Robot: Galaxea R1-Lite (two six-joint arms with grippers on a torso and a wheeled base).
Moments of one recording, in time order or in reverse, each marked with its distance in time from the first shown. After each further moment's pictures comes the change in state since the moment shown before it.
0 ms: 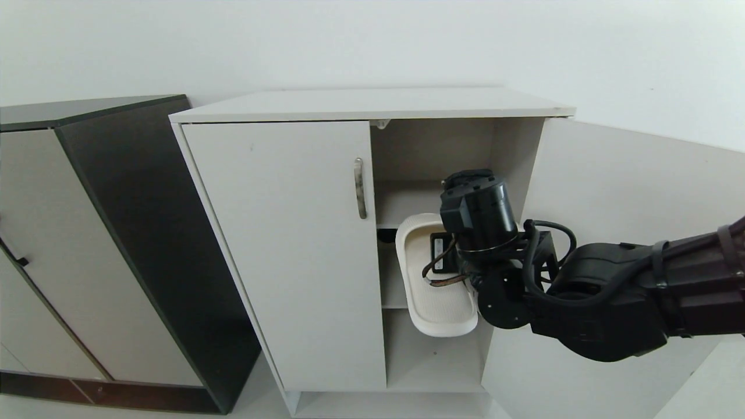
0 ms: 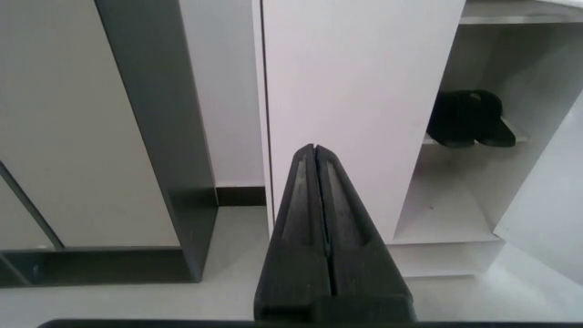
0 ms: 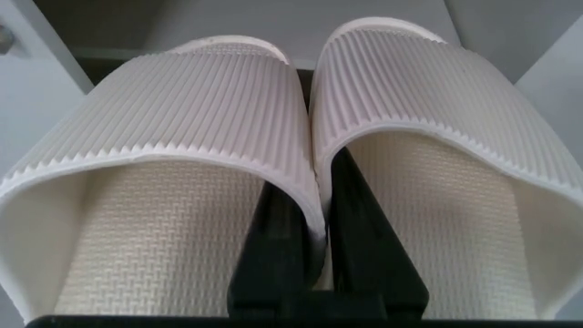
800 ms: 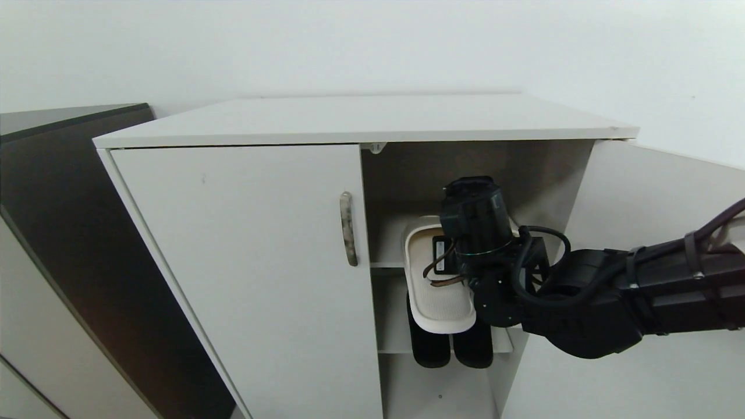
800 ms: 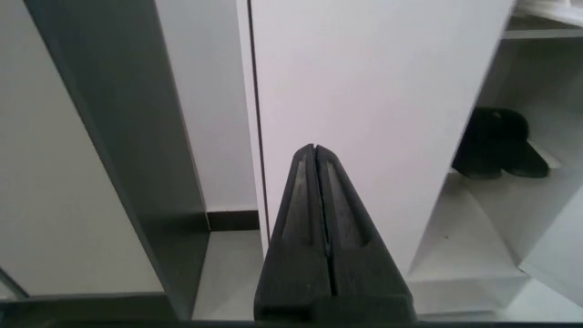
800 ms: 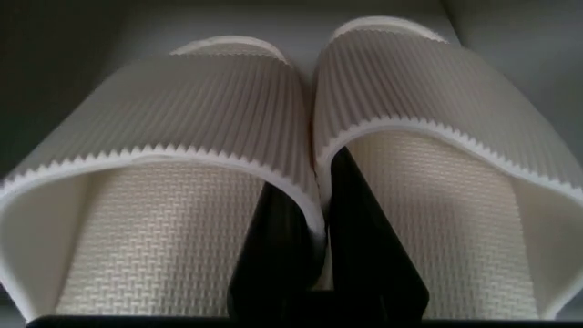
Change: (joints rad) left arm 0.000 0.000 0.000 0.000 -0.002 0.000; right arm -0.027 0.038 0.012 -0.052 0.000 -0.010
